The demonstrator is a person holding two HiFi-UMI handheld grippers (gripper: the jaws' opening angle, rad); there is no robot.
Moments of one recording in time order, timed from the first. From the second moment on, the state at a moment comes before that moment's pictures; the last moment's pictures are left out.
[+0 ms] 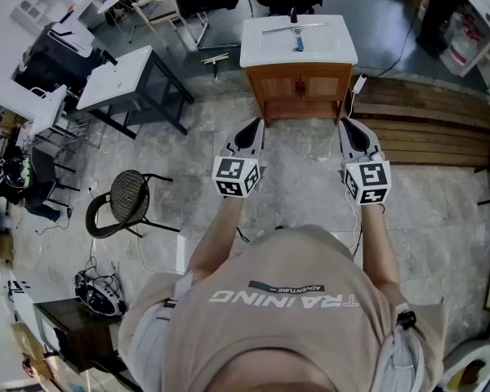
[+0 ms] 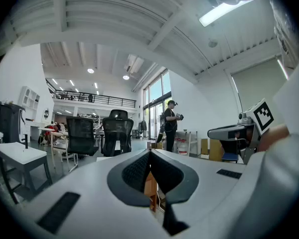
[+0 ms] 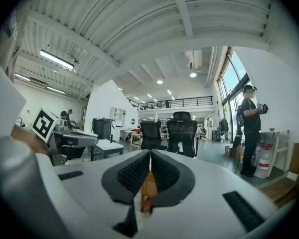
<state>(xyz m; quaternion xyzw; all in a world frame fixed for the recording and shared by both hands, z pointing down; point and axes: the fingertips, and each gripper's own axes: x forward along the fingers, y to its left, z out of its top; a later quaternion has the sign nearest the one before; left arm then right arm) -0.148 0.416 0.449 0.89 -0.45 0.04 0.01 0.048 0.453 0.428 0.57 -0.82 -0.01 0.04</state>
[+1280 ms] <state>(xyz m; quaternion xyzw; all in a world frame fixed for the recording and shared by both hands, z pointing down) -0.181 0.362 0.500 0.91 -0.42 0.04 0.06 0.005 0.428 0.483 0.58 -0.81 0.04 0.08</state>
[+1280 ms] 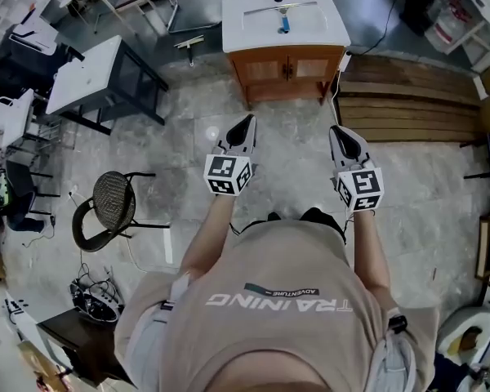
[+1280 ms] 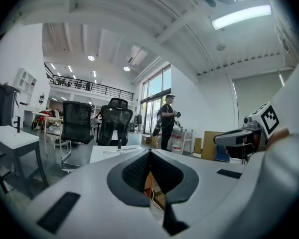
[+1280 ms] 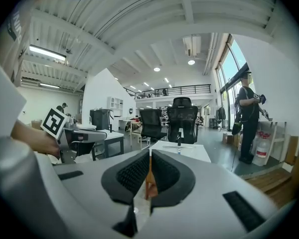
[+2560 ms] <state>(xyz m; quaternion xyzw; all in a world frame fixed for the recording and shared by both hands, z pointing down) -0.101 0.144 0.521 0.85 -0.52 0.04 0.11 0.108 0.164 0.497 0.50 -0.87 0.03 0.07</state>
